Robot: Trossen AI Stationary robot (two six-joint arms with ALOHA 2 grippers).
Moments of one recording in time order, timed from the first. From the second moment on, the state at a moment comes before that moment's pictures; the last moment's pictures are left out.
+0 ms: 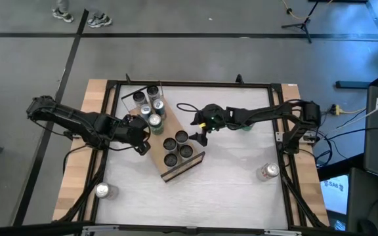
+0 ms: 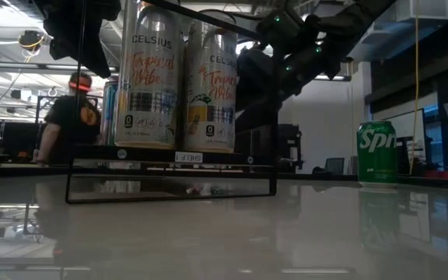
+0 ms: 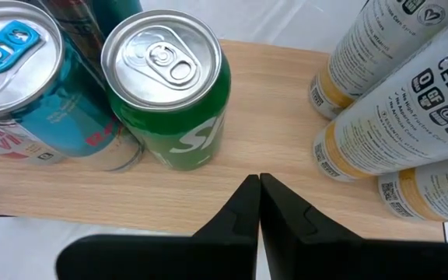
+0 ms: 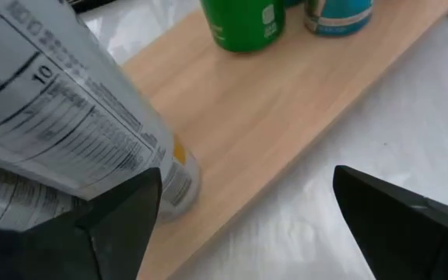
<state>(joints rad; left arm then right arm) -0.24 1.07 0.90 -0.89 -0.44 -0.83 -0.16 1.73 0.99 0.11 -0.20 0.18</state>
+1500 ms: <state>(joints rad) -0.21 1.21 0.90 -0.99 -0.45 -1.11 -0.19 1.66 0.99 0.05 -0.18 0.18</state>
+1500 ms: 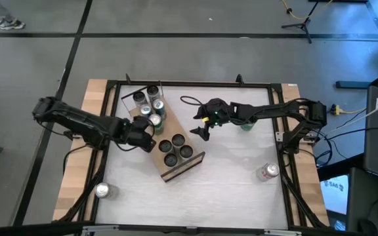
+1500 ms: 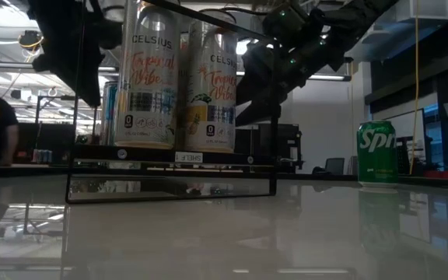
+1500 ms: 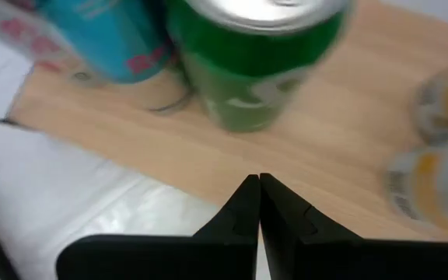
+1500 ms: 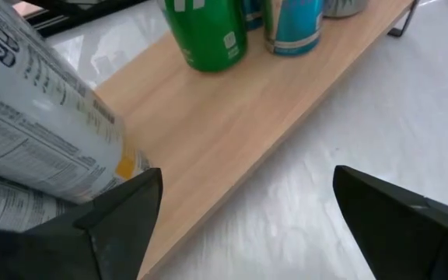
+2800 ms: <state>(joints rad) -0.24 1.10 0.90 -1.03 -0.41 -1.07 -0.27 1.44 0.99 -0.16 -0.18 0.15</state>
